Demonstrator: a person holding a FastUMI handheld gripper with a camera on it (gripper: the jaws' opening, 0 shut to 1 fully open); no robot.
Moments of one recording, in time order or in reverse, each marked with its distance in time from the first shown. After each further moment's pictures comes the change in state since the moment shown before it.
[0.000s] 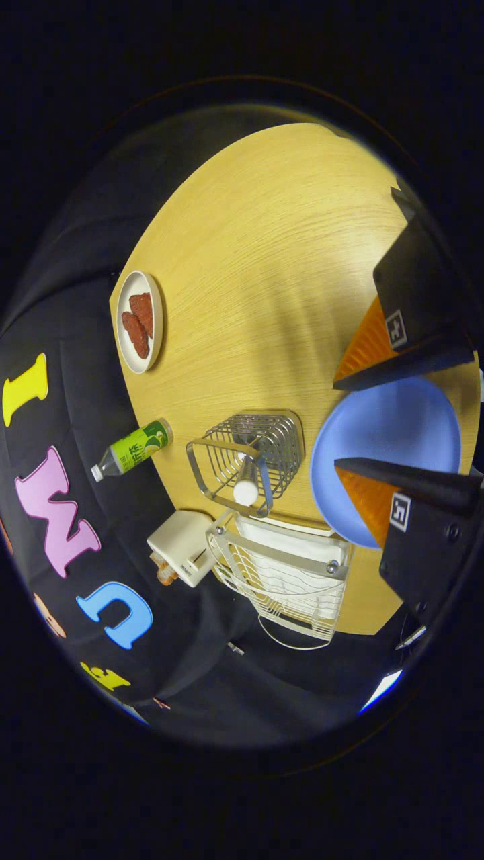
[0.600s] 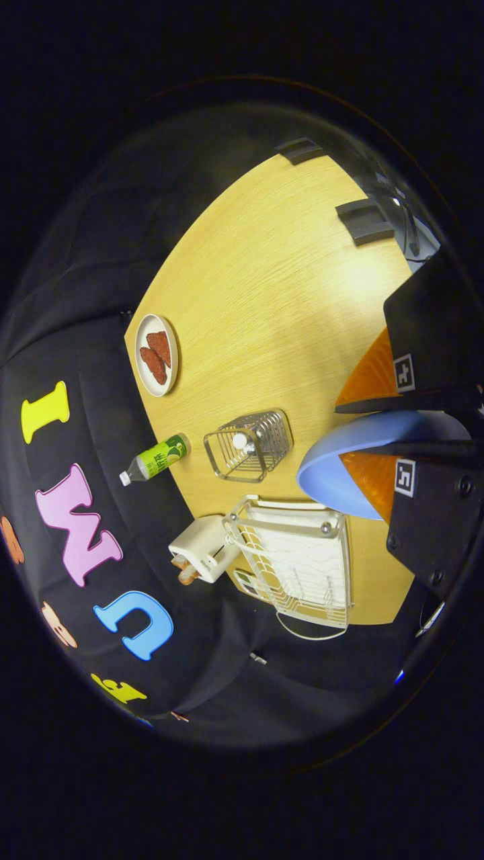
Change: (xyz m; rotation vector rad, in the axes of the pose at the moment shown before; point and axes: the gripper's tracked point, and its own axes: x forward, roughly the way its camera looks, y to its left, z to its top) arm -0.060 0.020 -0.009 0.099 -0.048 -0.161
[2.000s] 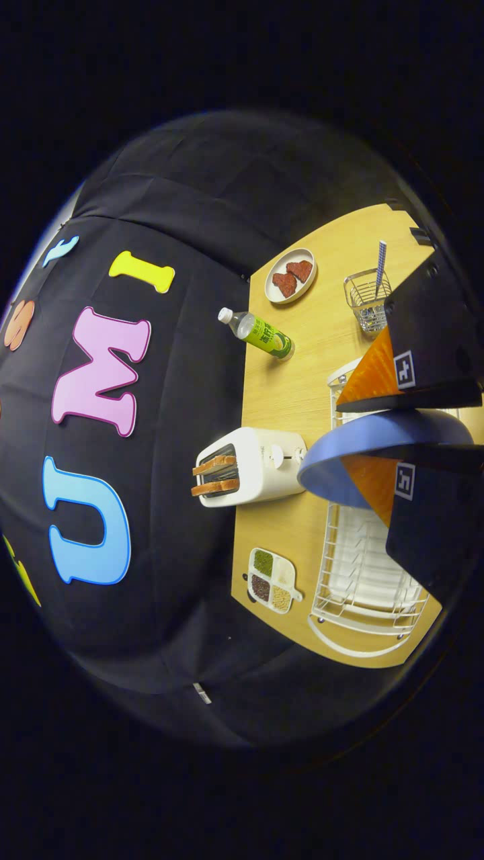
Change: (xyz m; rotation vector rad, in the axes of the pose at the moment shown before) arm 0.099 0.342 0.104 -0.392 -0.191 -0.217
